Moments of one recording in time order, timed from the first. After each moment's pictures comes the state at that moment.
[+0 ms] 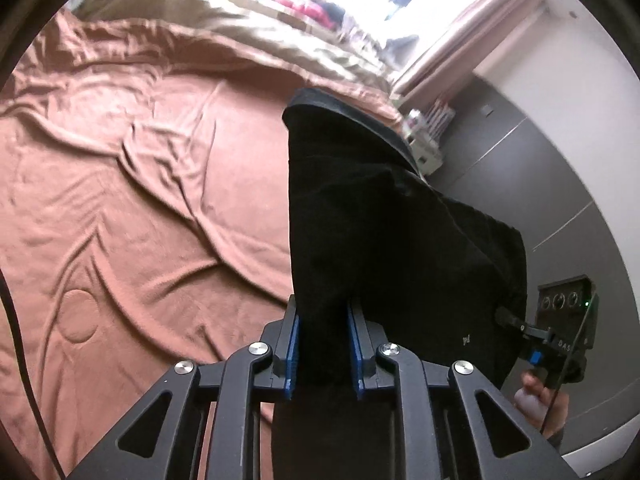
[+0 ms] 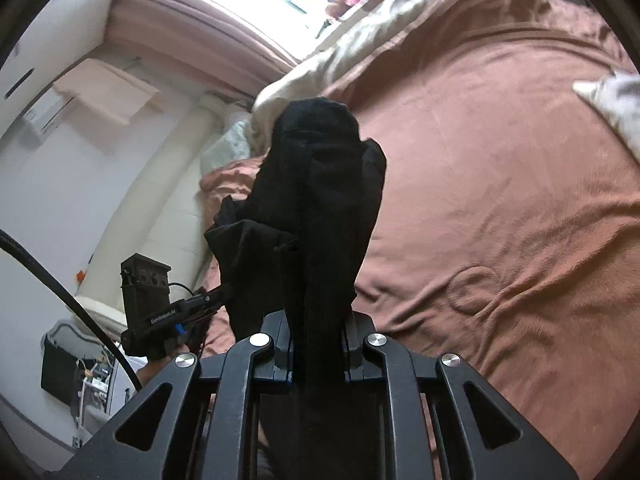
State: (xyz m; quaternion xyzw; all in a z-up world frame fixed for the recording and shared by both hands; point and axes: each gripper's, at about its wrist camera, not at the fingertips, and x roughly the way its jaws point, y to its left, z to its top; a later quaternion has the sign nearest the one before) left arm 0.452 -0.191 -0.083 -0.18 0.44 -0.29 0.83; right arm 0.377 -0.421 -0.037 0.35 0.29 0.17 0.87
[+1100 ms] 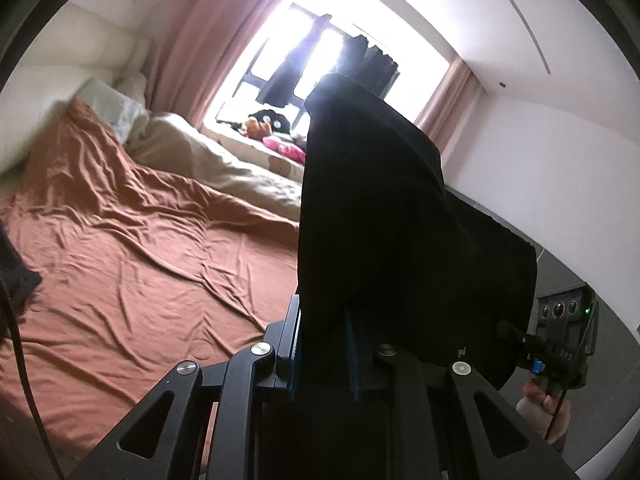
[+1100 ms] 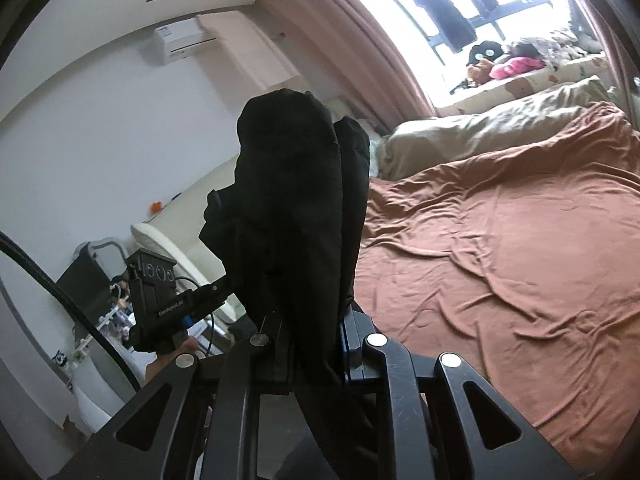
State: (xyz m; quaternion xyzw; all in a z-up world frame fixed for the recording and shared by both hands) left arm 0.237 -0.004 0.106 -0.20 0.23 -0.27 0.92; right arm 0.232 -0.269 0.087 0.21 0.18 0.28 0.92
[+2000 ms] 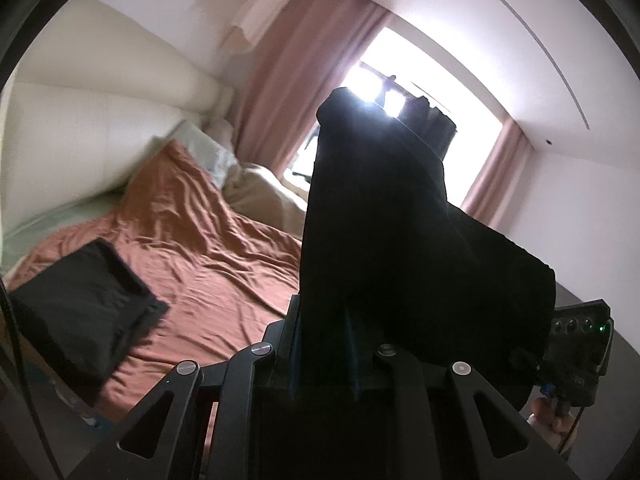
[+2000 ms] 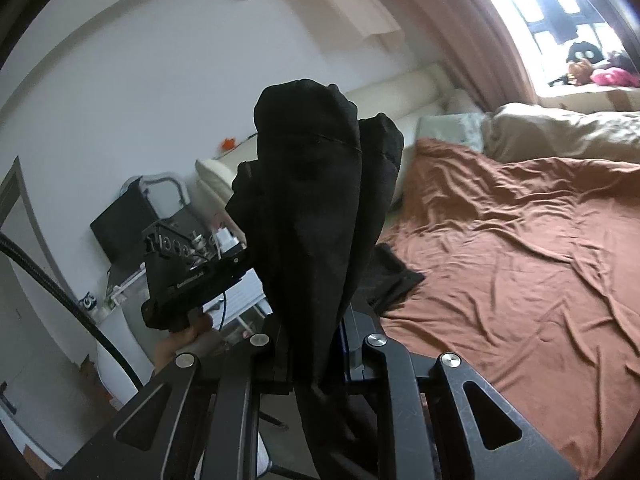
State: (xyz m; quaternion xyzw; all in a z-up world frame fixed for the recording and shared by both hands) left arm 0.168 0.209 0.115 -0.24 0.17 -0.14 0.95; right arm 0.340 -0.129 0.098 0.13 0.20 0.41 0.88
